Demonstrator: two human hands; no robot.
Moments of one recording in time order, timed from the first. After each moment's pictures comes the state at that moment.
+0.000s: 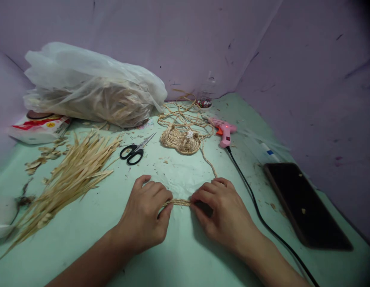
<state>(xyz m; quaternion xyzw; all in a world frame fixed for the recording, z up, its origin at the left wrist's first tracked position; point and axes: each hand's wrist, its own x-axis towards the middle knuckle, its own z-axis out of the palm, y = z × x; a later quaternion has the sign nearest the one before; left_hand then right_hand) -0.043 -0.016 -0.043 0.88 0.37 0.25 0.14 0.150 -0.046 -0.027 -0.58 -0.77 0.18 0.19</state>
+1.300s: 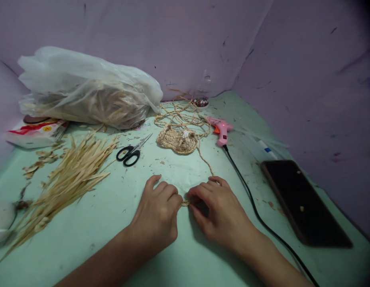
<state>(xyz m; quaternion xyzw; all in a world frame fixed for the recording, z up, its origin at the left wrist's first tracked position) -0.016 -0.020 -0.041 0.90 0.35 0.23 0.10 0.155 -0.047 -0.029 -0.57 -0.77 0.20 0.20</state>
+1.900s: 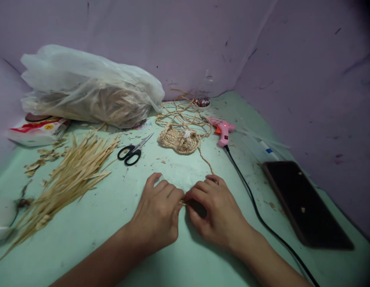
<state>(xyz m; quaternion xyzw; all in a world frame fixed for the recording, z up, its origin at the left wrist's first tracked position) -0.017 -0.018 -0.040 0.90 0.36 0.22 0.12 0.150 -0.044 -0.035 -0.56 -0.78 0.19 0.22</state>
